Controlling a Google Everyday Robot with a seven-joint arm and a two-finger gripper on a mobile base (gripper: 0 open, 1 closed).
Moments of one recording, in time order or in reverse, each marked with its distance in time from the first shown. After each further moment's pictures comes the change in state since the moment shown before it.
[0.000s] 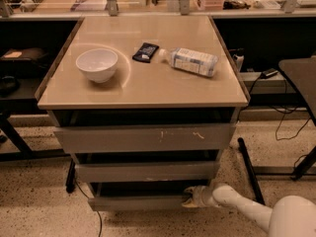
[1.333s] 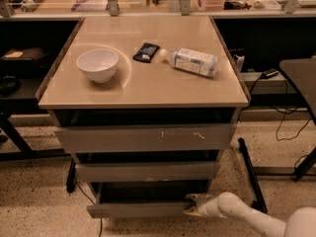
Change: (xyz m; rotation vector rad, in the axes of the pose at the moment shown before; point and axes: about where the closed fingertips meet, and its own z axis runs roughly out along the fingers) arm 0.014 0.042 -0.020 -0.021 -0.006 0.012
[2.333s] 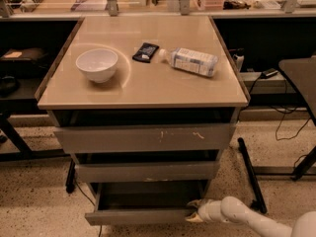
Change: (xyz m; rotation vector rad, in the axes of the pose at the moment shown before) arm 0.000 0.025 -0.012 -0.035 -0.016 0.027
